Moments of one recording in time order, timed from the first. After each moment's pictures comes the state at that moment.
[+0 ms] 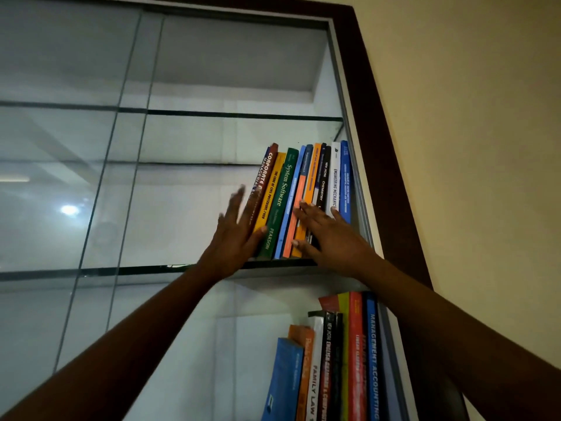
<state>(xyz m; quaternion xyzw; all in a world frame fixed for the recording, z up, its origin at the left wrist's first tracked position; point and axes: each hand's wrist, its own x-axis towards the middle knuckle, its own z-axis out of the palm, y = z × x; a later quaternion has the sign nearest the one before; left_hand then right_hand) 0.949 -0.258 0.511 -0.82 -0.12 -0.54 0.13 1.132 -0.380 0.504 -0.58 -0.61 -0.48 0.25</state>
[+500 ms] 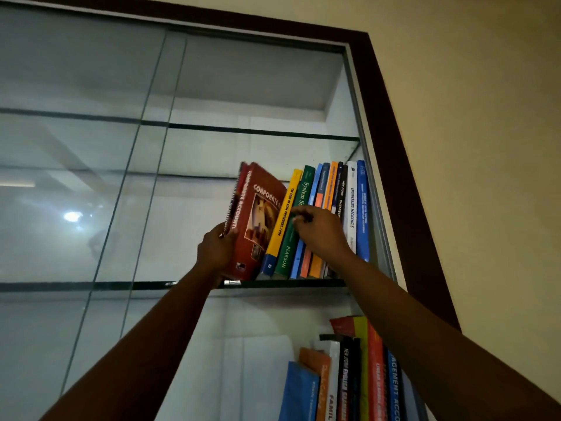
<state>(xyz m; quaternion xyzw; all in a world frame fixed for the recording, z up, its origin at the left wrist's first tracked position) 0.921 -0.252 0.523 -0.70 -0.15 -0.64 -0.27 1.071 -0.358 0.544 -0.47 -0.59 -0.26 0.60</state>
